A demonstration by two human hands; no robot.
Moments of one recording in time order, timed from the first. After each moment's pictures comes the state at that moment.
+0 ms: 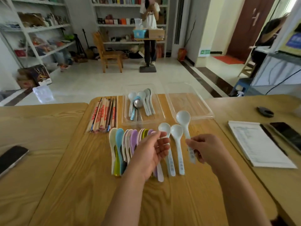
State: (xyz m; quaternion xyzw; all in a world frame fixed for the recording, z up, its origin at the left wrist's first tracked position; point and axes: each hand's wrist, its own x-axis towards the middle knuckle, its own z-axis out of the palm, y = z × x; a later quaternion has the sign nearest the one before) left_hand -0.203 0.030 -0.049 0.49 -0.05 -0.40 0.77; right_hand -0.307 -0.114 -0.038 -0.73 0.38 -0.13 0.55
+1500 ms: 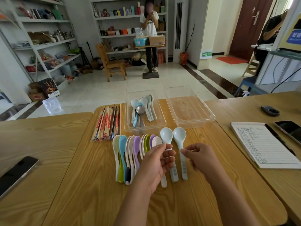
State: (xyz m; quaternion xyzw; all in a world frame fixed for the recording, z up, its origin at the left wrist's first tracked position) left_hand -0.219 0.033 -0.056 0.56 -0.06 -0.40 0.73; right_hand -0.296 -0.112 -0.076 -0.74 0.39 -0.13 0.53
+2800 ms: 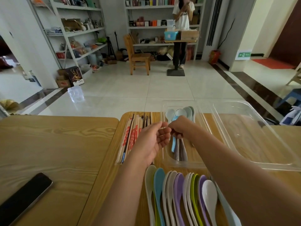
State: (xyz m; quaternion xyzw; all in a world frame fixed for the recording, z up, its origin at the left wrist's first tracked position) left_hand 0.008 0.039 -0.027 0.55 -0.04 -0.31 0.77; right_hand 0.042 -0.123 -0.047 -0.83 0.34 0.07 0.44
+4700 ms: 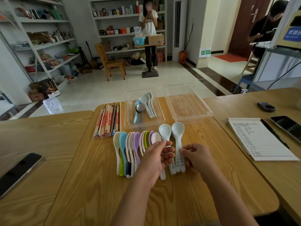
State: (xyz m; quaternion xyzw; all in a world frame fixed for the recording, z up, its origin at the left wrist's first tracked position) left_hand -0.227 0.035 -0.055 0.58 -0.07 -0.39 0.71; right_hand -0.303 -0.099 -0.086 -0.69 0.40 -0.13 0.58
